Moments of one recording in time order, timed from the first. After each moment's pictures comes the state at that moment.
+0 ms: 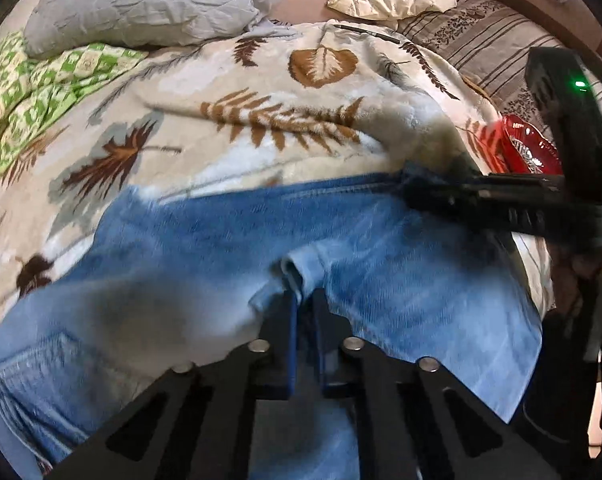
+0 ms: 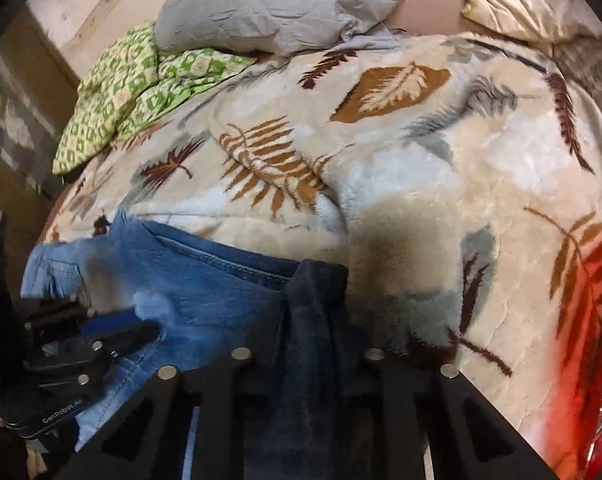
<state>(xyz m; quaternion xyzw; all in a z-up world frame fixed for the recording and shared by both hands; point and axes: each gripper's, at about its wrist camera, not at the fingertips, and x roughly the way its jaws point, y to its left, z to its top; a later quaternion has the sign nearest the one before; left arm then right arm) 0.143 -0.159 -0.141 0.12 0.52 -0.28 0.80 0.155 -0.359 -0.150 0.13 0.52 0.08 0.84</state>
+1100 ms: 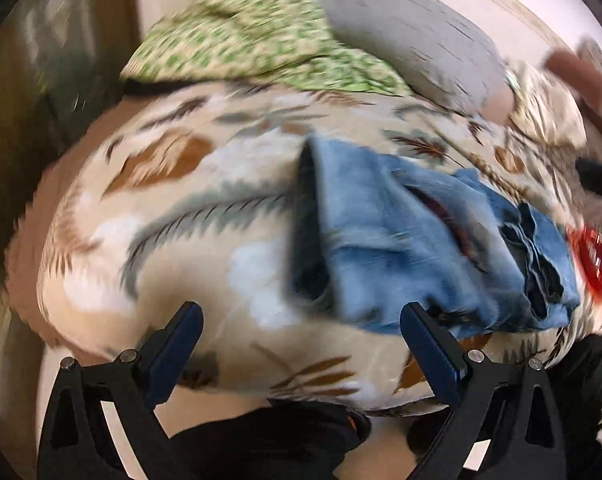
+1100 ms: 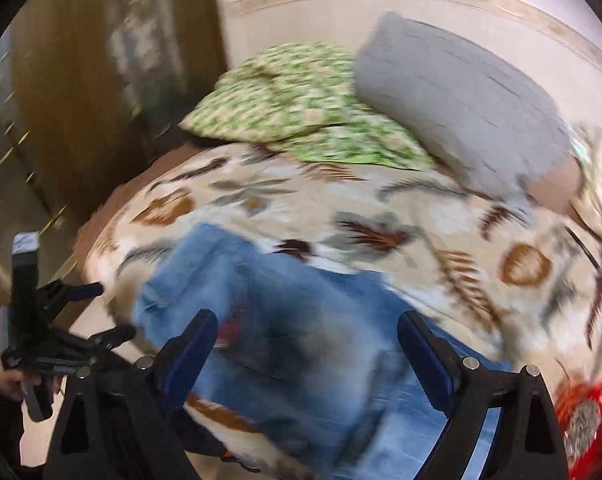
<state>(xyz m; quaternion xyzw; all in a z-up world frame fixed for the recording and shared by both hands) 0.021 0.132 -0.079 -0.04 0.47 -0.01 0.88 0.085 -0.125 -0.004 -0.07 0.41 0.23 0.88</state>
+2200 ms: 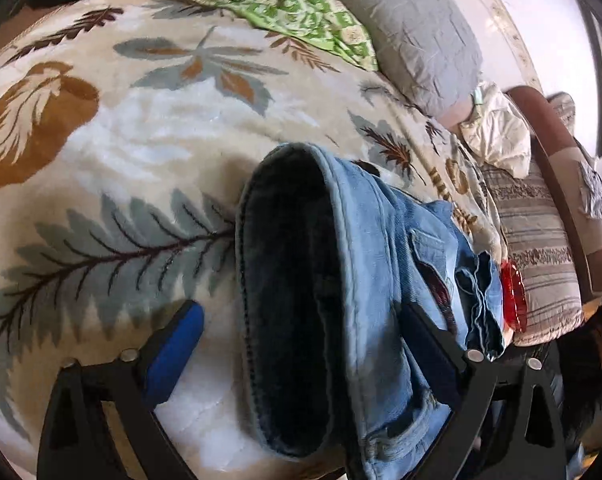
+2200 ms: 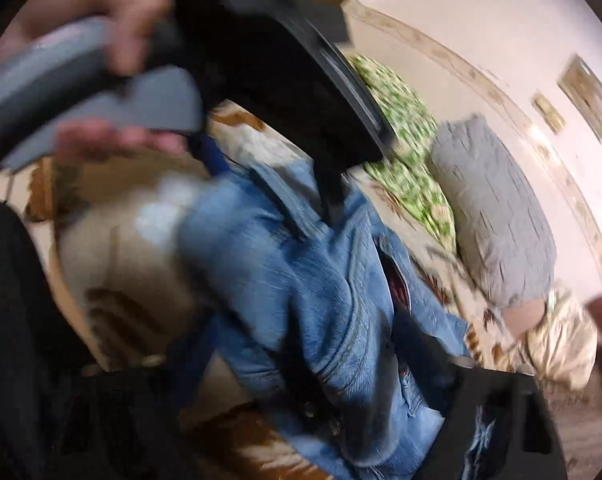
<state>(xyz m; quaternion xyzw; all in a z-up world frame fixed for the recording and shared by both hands) 0.154 0.156 -0.138 -0.18 0.55 -0.20 0.79 0.024 0.048 -0.157 -0.34 0.29 0.15 0.88</state>
